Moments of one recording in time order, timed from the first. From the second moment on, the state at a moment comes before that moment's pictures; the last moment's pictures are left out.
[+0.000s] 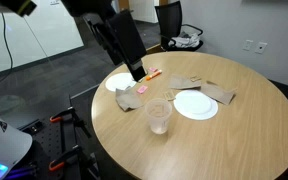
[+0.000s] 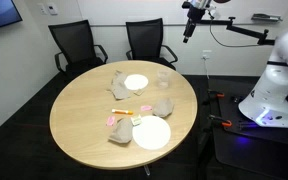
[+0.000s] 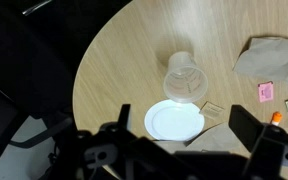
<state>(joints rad) -0.12 -0.50 -0.38 -2.62 -0.19 2.42 -0.45</state>
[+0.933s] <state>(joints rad) -0.11 -0.48 -0.28 -2.62 -0.19 2.42 -0.42</state>
